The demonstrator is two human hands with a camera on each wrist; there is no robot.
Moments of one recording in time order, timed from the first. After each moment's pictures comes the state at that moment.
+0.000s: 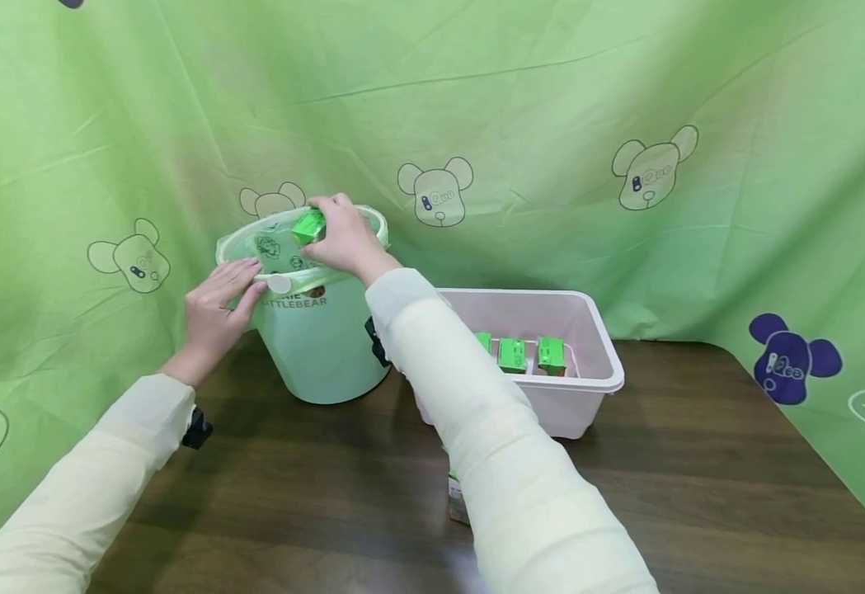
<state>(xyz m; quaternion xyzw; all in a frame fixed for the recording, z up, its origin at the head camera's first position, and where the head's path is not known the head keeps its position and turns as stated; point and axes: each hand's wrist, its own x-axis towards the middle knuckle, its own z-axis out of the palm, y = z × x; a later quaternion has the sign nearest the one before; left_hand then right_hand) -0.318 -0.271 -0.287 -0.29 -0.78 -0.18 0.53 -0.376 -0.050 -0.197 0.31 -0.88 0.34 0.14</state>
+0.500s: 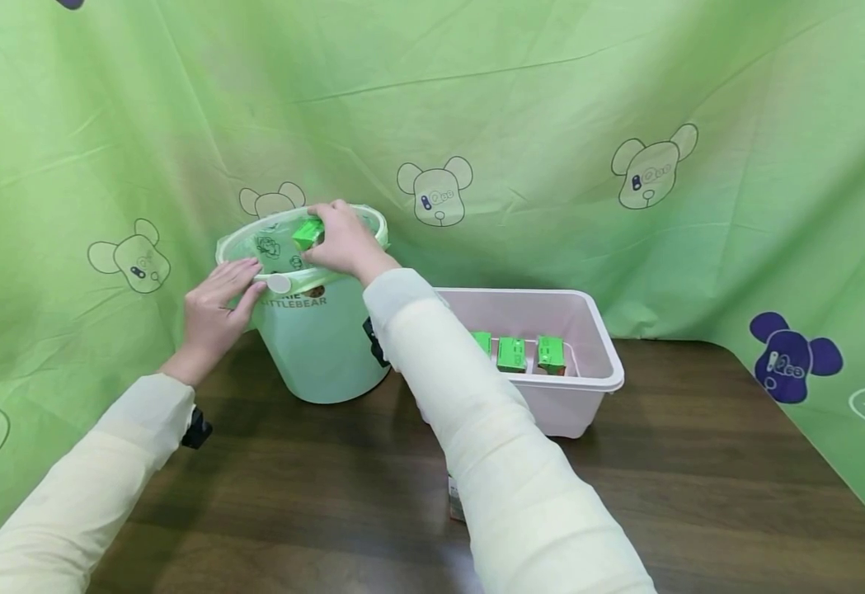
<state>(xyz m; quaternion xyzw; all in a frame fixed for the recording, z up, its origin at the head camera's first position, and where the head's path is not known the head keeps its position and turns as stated) -0.318 -0.273 -0.286 -0.29 -0.78 -0.18 0.53 -0.379 -0.053 -0.198 0.32 -0.89 0.32 0.12</state>
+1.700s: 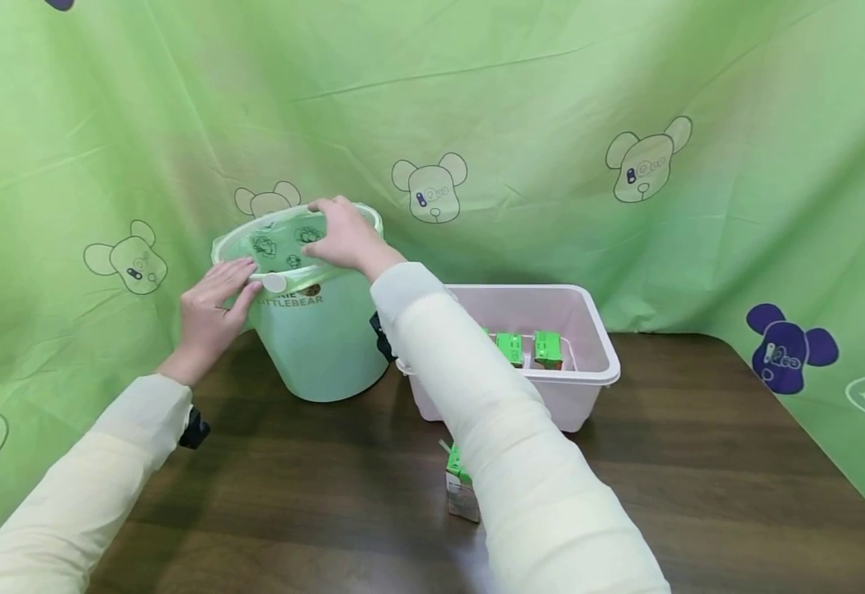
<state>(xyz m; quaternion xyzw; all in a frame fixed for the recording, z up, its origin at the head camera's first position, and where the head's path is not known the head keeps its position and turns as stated) -0.319 -0.276 -0.287 -0.28 -0.78 -0.19 0.53 -0.370 -0.043 -0.189 0.31 -0.89 0.30 0.10</state>
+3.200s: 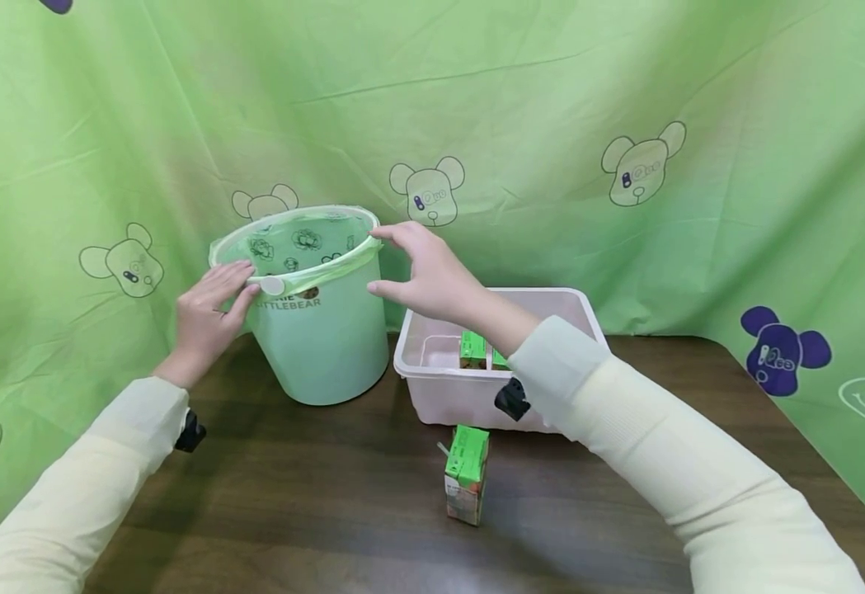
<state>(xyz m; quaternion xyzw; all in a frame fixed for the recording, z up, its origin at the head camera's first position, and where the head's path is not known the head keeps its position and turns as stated) -0.316 -0.279 -0.286 -0.28 -0.79 -0.16 0.53 -0.301 0.069 -0.213 0.40 -0.83 0.36 0.16</state>
